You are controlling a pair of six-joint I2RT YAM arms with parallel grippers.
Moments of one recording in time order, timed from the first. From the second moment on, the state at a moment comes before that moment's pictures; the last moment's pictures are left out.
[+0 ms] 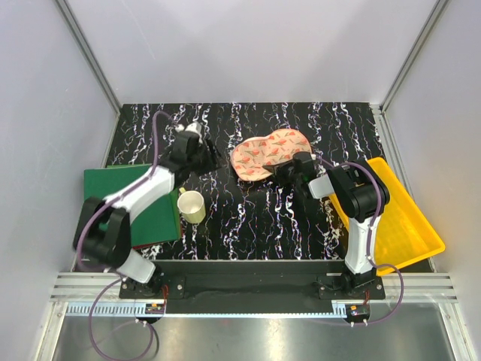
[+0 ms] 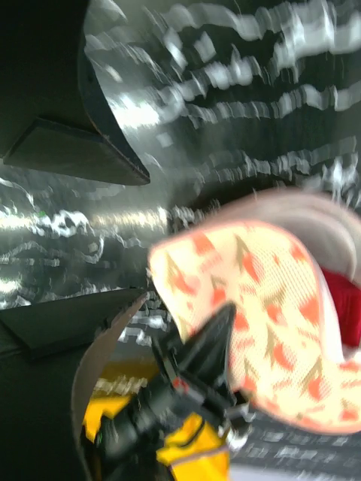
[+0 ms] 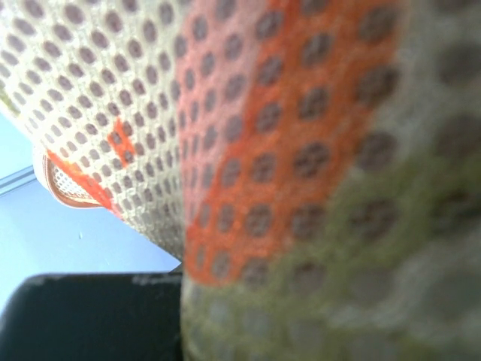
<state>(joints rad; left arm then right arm) -0.38 1.58 1.07 -0.18 0.16 -0.69 0.37 2.04 0.86 0.66 -0.20 1.57</state>
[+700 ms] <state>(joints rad) -0.66 1.37 0.48 0.46 -0.11 -0.63 0.37 2.02 0.91 0.58 -0.23 1.74</state>
